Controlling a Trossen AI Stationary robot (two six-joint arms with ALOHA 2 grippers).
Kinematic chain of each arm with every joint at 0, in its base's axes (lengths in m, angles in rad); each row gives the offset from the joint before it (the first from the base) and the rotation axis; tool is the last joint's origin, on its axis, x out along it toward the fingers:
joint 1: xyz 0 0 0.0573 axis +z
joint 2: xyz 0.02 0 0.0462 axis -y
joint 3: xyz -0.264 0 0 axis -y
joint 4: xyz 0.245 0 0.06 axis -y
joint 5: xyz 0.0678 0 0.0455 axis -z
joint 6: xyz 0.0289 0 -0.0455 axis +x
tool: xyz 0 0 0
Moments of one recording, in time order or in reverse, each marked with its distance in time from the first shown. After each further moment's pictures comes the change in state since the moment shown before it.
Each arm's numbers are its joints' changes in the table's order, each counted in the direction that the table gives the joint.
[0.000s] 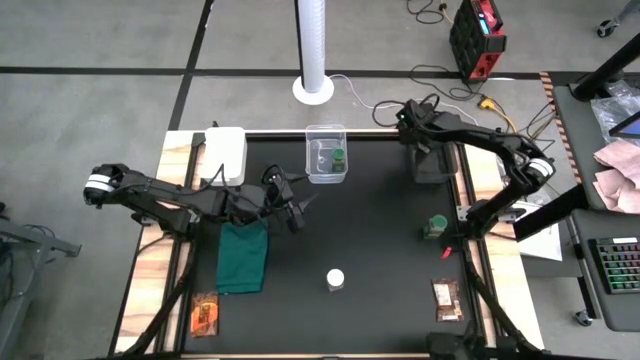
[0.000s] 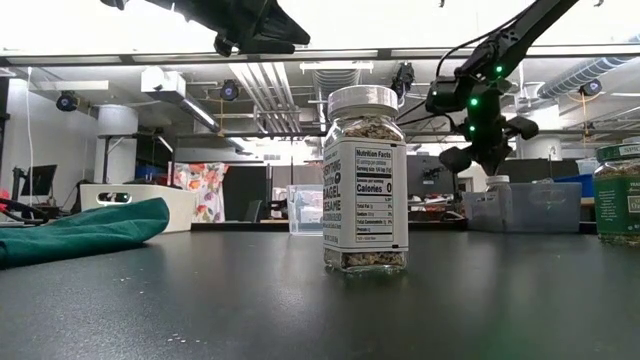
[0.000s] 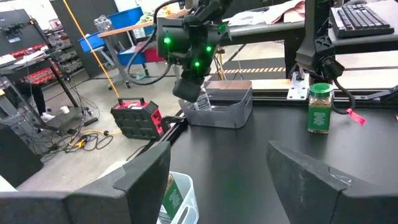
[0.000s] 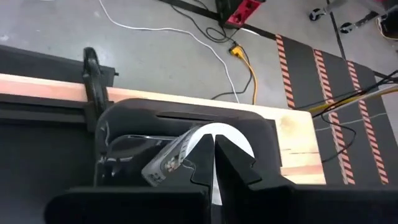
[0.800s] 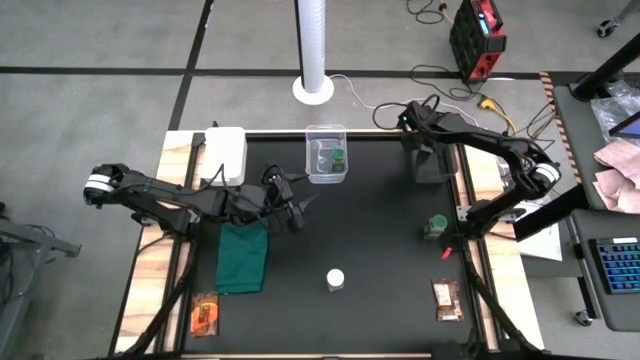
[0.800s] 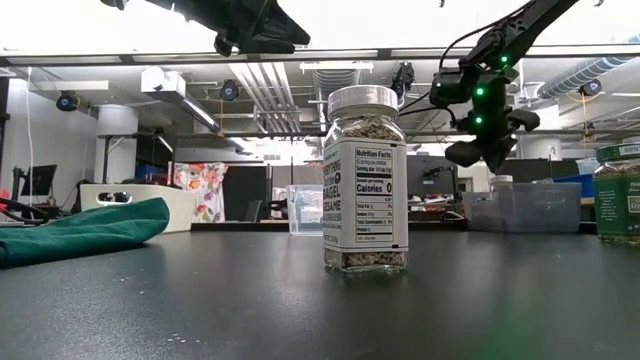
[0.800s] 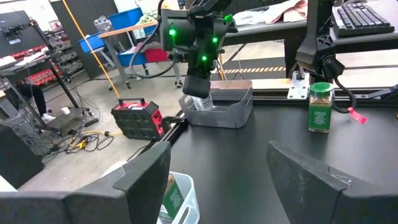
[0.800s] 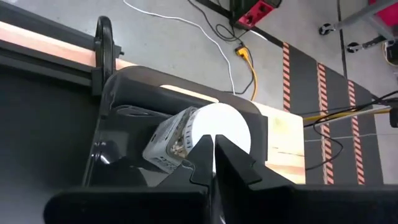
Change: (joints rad) left arm 0.000 0.000 0.000 0.000 0.000 0.008; right arm 0.022 0.067 -0.004 -0.079 -0.027 -0.129
